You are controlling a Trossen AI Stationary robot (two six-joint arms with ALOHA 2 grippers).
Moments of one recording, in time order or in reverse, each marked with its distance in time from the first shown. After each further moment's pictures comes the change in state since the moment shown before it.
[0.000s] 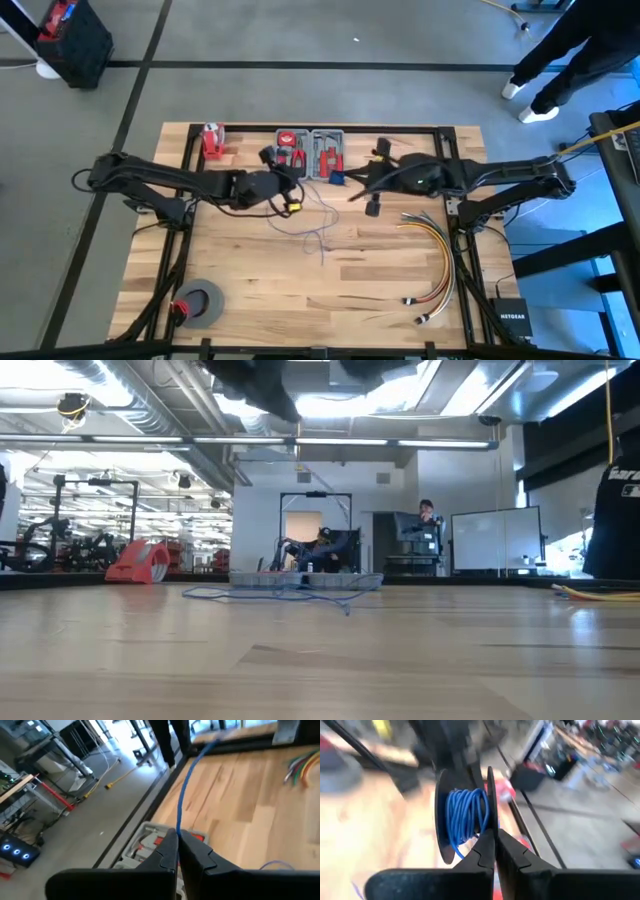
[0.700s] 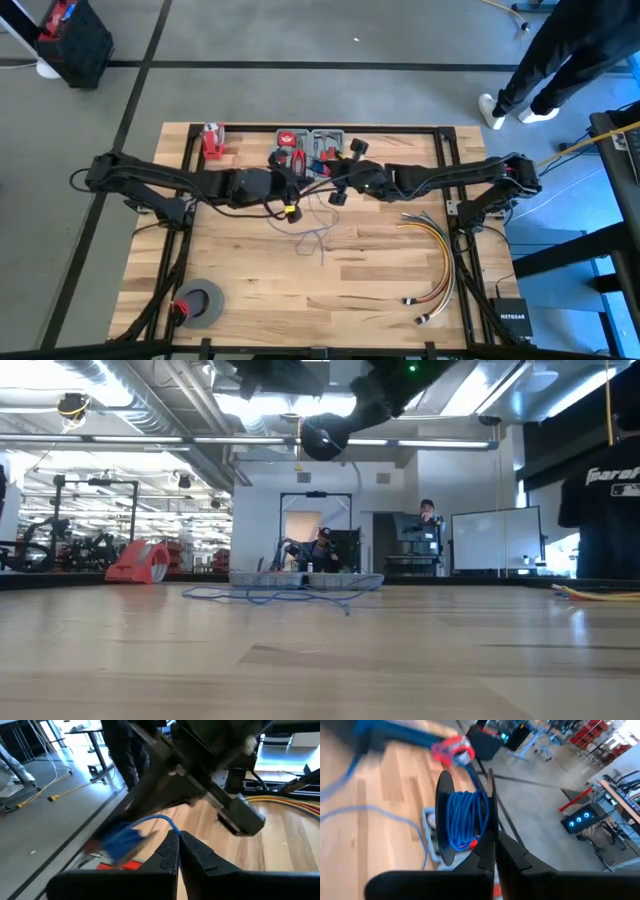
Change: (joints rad) left arm -0.018 -0.004 0.004 0.124 0.237 -0.127; right arm -0.083 0.315 -0.006 0.221 0.235 -0.056
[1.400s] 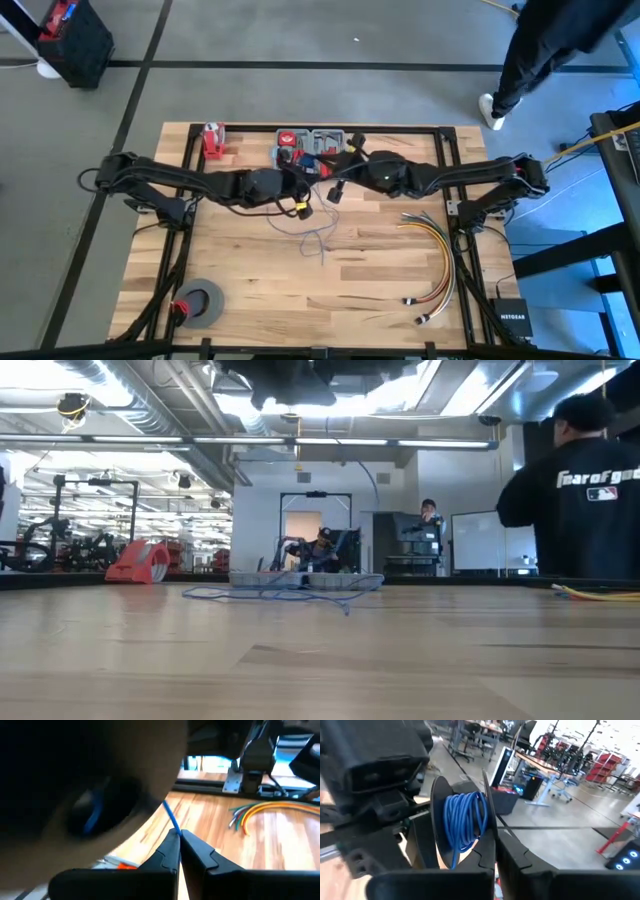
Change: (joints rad) left arm 0.024 0.120 0.007 0.085 -0.012 0.000; right arm -0.002 -0.083 -0.005 0.290 -0.170 0.025
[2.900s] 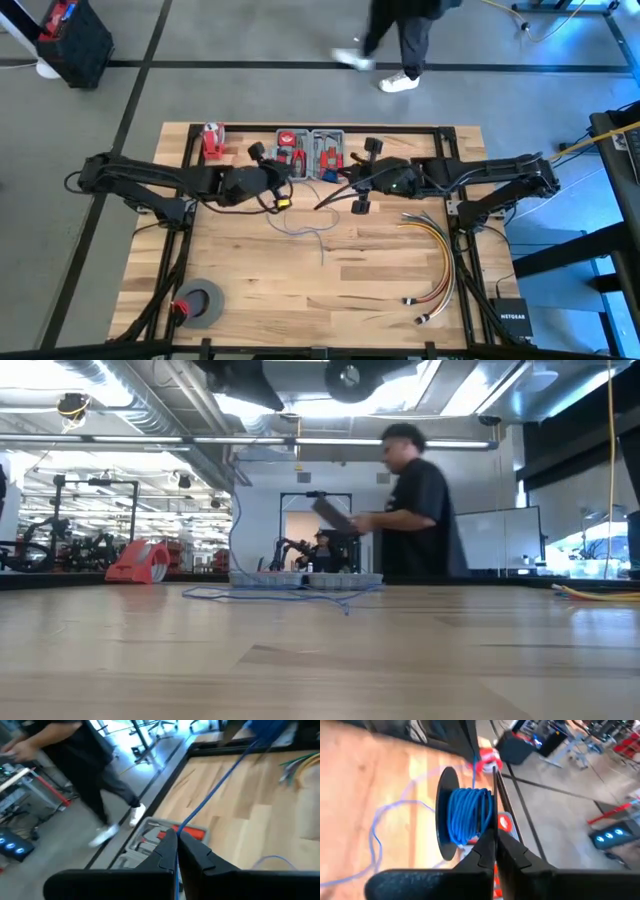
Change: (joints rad) left arm 0.014 -0.220 -0.012 -0.335 -0.212 0.076; right arm 0.110 -0.076 0.180 -0.712 0.065 0.002
